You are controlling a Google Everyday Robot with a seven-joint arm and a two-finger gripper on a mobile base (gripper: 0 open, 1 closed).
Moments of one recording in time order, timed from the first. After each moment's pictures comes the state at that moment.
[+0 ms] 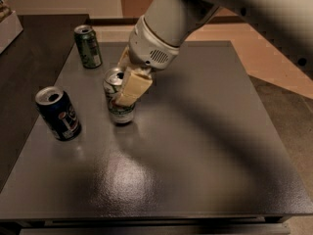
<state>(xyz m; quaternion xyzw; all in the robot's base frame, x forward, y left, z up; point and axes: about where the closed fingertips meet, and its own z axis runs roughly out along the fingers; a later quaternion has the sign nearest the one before) 0.490 0.062 0.929 -0.73 0.61 0.18 0.24</state>
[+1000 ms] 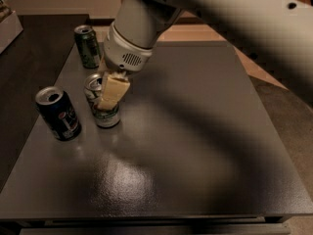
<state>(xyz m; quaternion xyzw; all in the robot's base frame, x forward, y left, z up) 0.492 0.107 0.913 -0.76 0.59 0.18 0.21</state>
